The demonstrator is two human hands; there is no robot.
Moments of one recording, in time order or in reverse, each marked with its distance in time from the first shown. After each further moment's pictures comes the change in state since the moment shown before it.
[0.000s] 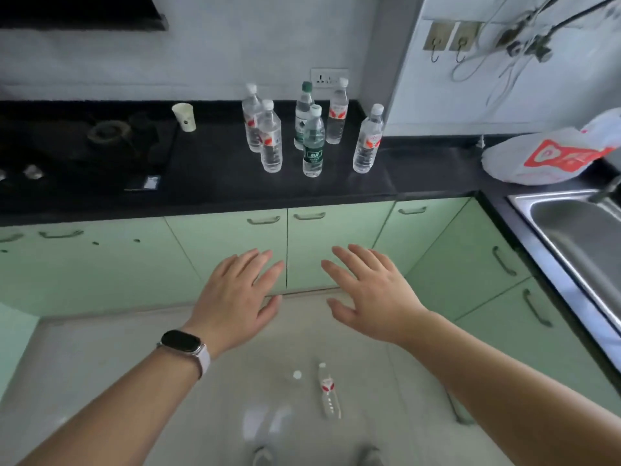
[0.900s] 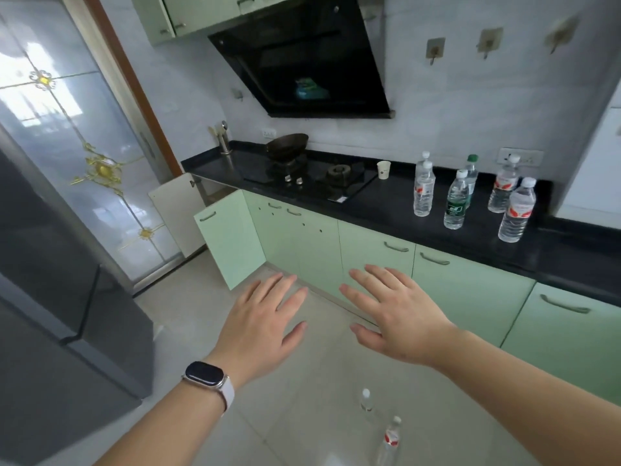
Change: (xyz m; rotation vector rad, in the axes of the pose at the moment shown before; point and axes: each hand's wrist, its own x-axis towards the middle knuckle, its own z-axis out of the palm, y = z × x) left_hand -0.115 0.349 -0.159 0.491 0.045 -0.678; right_hand -0.157 0.065 -0.103 0.173 0.307 -0.855
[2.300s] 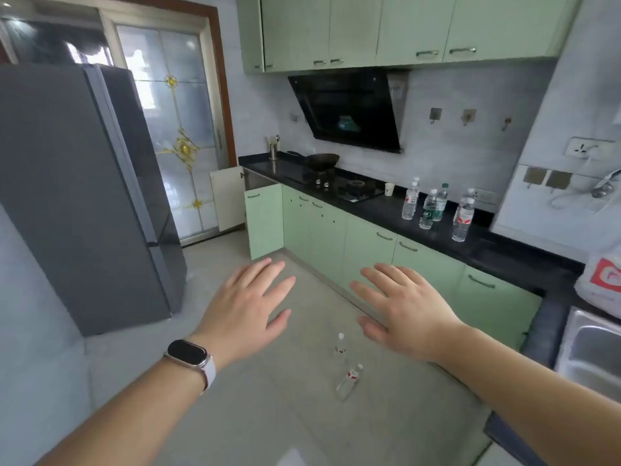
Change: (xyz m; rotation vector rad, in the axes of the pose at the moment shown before) left_hand -0.354 0.264 -0.292 0.088 0.048 -0.180; right_hand -0.358 -0.235 -0.251 -0.152 0.102 -0.180
